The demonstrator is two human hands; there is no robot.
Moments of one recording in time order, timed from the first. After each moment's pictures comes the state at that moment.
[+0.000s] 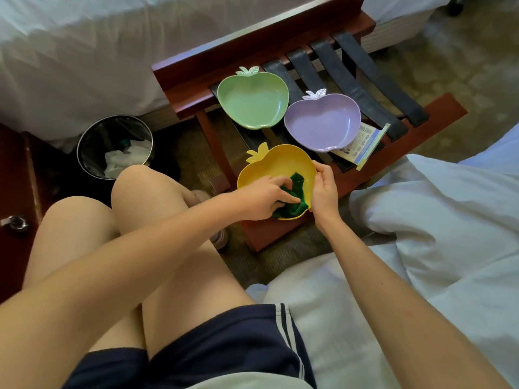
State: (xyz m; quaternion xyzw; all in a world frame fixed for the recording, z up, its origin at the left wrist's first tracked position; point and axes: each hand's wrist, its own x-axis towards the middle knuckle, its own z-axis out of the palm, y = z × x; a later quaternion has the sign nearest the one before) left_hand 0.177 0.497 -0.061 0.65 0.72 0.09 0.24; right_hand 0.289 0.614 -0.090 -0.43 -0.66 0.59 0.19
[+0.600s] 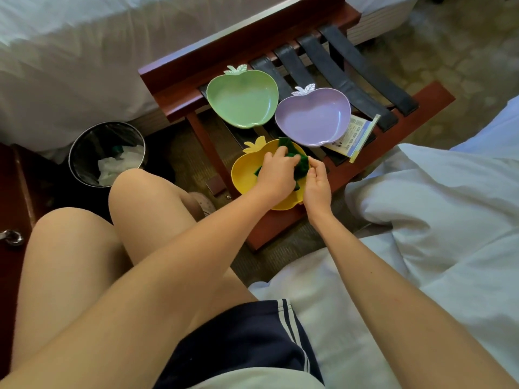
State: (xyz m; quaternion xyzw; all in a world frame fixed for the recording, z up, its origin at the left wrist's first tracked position) left_hand 0.199 0.555 -0.063 0.43 0.87 0.15 0.18; right_hand 0.288 0.607 -0.090 -0.45 -0.67 0.56 0.19
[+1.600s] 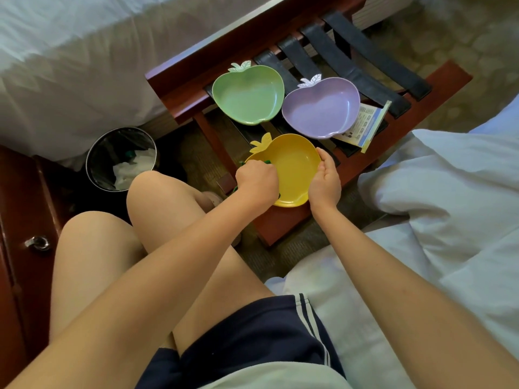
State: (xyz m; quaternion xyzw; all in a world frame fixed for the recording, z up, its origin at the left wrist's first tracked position) left_hand 0.189 0.515 -0.024 0.40 0.88 -0.16 0.20; right_hand 0.280 0.593 -0.086 -0.52 -0.67 0.50 0.20
